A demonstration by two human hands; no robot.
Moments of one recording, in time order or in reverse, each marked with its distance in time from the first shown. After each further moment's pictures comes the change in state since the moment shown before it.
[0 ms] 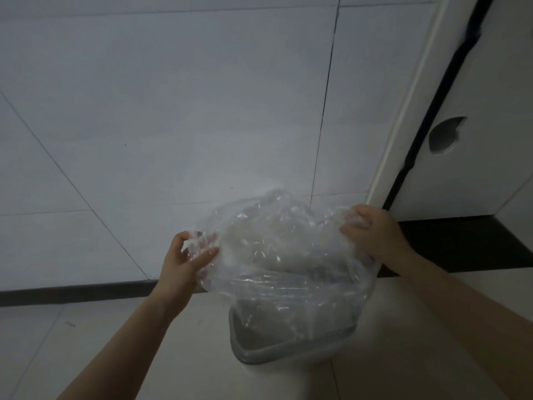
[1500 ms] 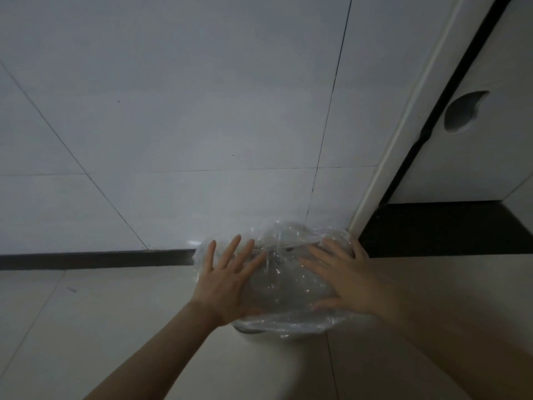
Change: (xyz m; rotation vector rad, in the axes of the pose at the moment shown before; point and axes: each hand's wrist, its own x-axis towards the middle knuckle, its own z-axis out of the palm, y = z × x) left_hand -0.028 -0.074 0.035 1.750 -0.386 0.471; right_hand -0.065 0.053 0.054 -1.014 -0.681 -0.498
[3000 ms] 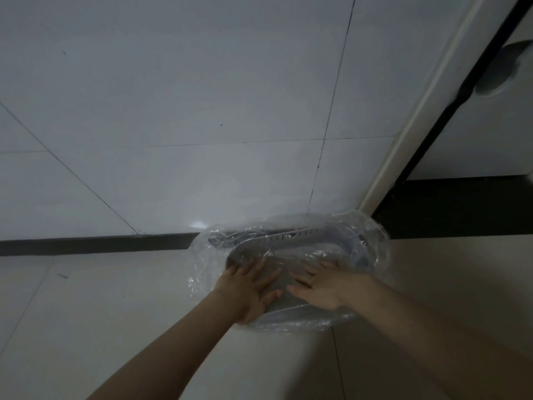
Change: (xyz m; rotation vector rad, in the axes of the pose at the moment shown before) left_hand 0.035 0.029 0.039 -0.109 -0.534 0.038; right_hand 0.052 -0.025 0.041 0.286 -0.534 0.109
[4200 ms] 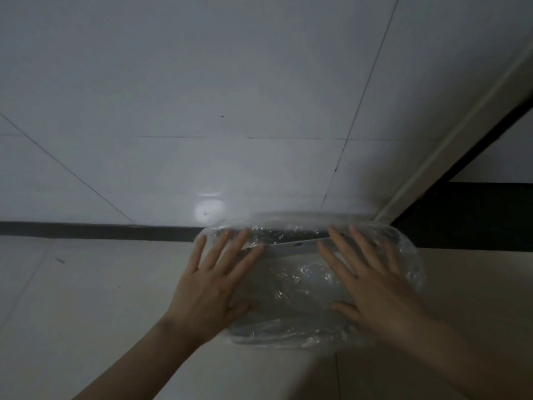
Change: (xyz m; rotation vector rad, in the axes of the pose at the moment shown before) left_hand -0.035 -0.027 -0.018 0.072 0.562 -0.029; right_hand -0.039 0.033 -0.015 -0.228 0.629 -0.045
